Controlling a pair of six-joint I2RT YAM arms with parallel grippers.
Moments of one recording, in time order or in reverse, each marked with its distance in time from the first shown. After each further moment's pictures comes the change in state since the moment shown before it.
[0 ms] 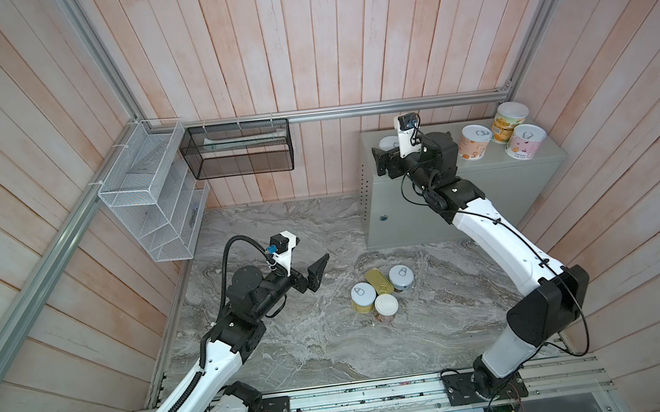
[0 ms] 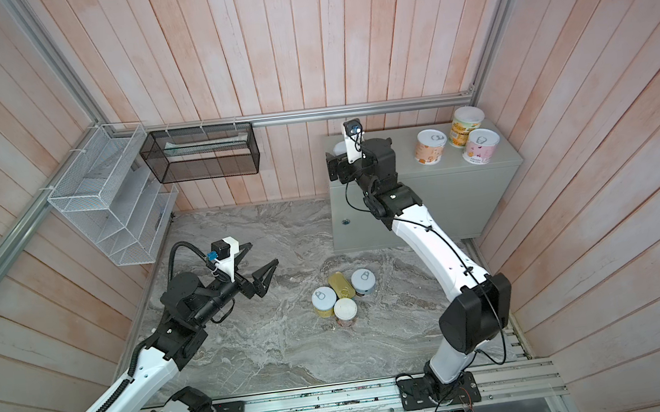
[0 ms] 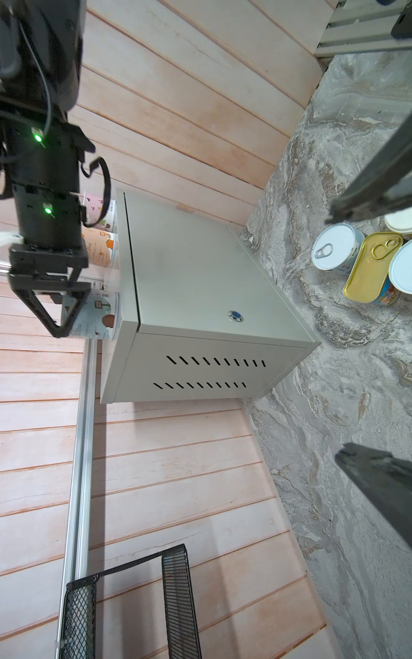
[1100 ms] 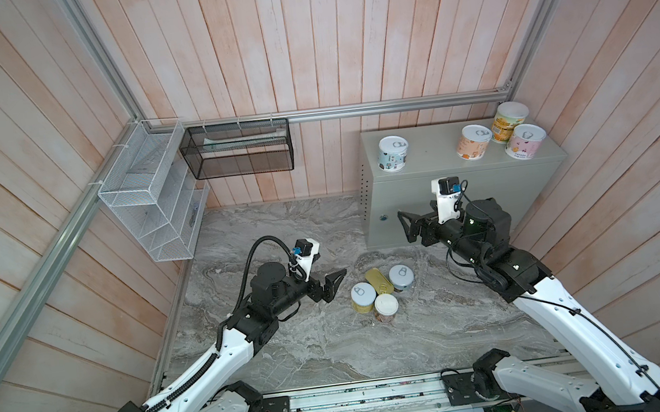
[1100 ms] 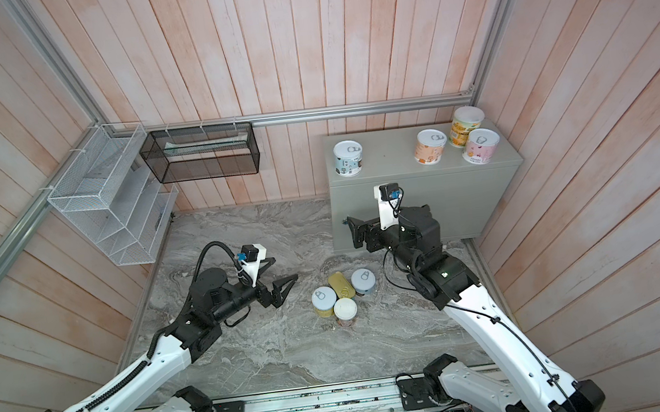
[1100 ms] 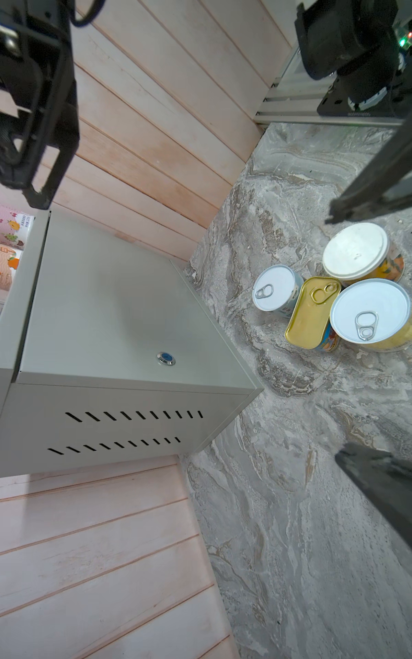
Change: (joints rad) left arm -0.101 0.129 0.001 -0.074 0.038 -0.056; right arm 0.073 -0.607 -0.623 -0.173 -0.044 0.227
